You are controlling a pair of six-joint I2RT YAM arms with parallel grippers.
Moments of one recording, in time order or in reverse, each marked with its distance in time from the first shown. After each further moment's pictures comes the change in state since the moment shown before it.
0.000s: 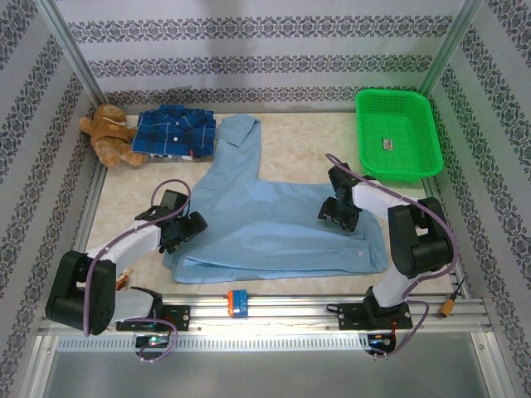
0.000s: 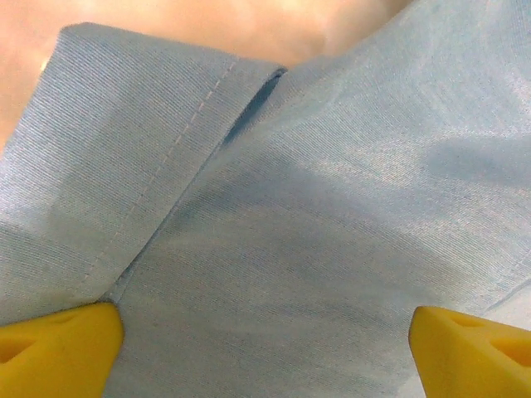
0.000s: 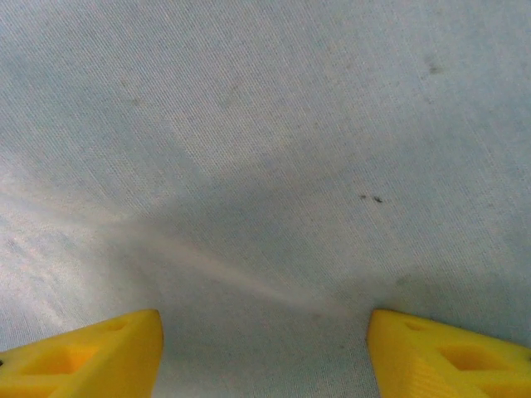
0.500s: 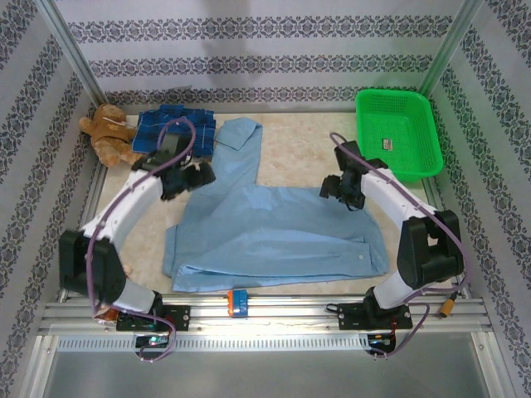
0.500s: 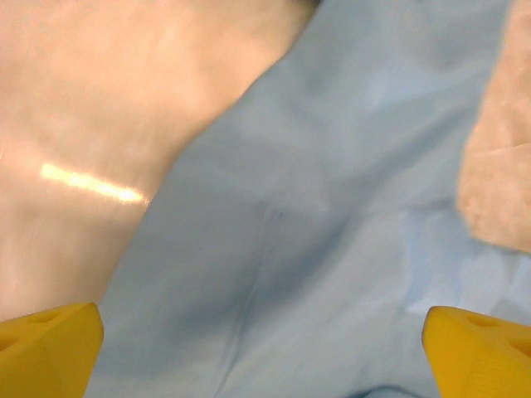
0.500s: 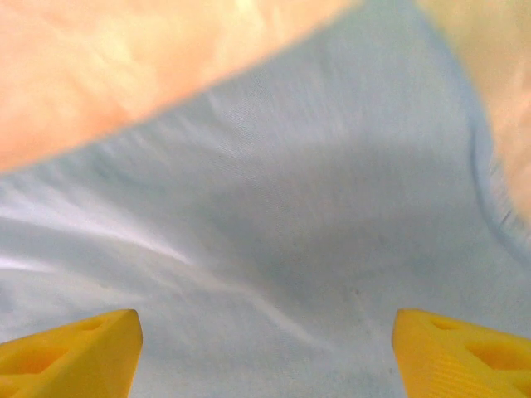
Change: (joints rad) left arm 0.015 0.291 0.743 -0.311 0.008 0.315; right arm -0.031 -0.106 0.218 -0.097 0.063 -0.163
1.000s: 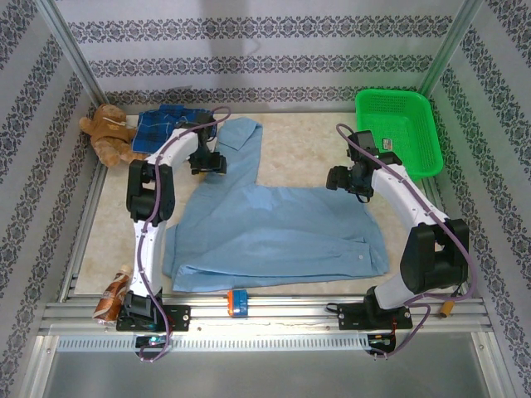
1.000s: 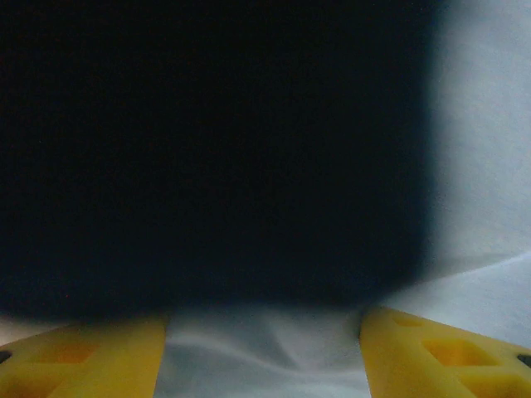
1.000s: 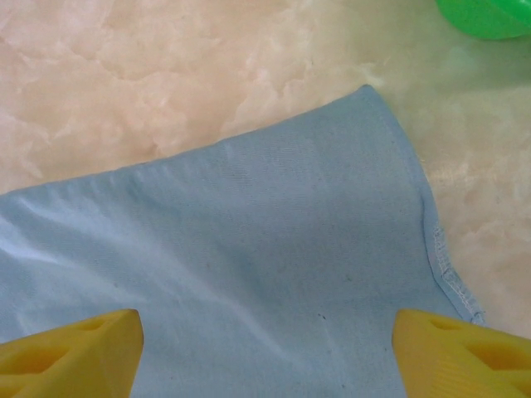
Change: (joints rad) left arm 0.045 0.787 0.680 -0.223 0.066 0.391; right arm -0.054 -0.027 0.051 -0.034 -0.036 -0.163
